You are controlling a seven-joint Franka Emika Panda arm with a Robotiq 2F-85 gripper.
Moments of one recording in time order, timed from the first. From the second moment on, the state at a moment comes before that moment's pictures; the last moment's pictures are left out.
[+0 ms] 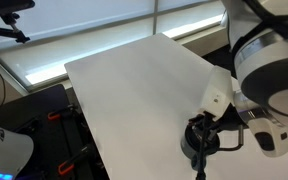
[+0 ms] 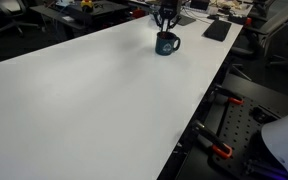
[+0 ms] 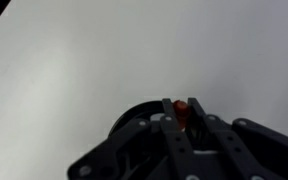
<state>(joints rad) -0.37 0.65 -0.22 -1.67 0.40 1.91 0.30</state>
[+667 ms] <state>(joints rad) -0.26 0.45 -0.20 -1.71 0.30 1.84 0.23</state>
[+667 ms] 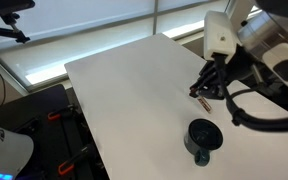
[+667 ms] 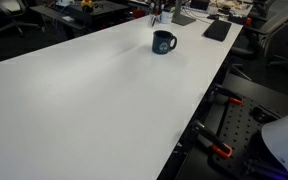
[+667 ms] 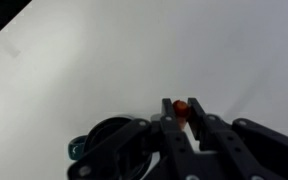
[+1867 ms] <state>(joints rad) -0.22 0.27 -0.06 -2.34 0.32 2.39 -0.55</state>
